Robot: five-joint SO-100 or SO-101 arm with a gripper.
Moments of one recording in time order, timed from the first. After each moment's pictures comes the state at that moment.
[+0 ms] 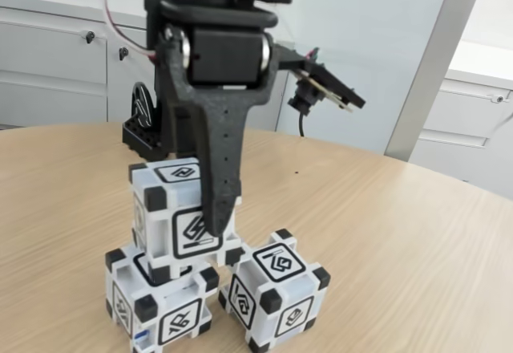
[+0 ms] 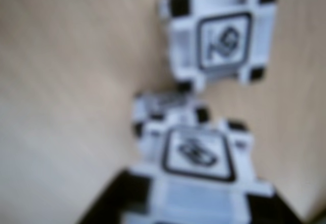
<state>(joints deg) 22.8 98.6 96.0 83.7 -16.6</state>
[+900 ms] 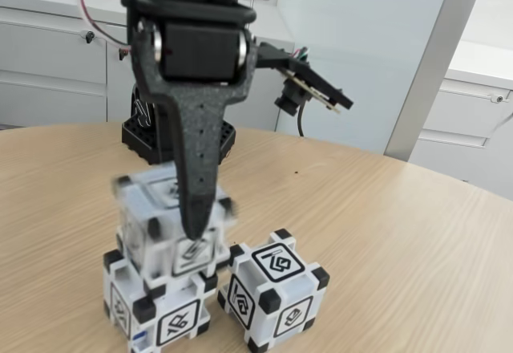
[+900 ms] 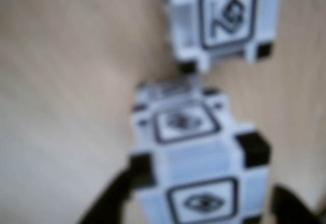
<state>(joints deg) 25.9 98.6 96.0 83.7 -16.8</state>
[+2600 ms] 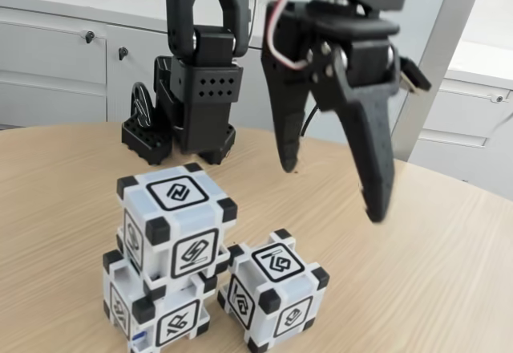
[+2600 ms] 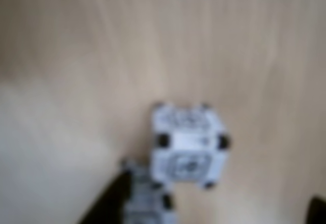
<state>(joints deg) -0.8 97.4 95.9 83.5 -5.5</state>
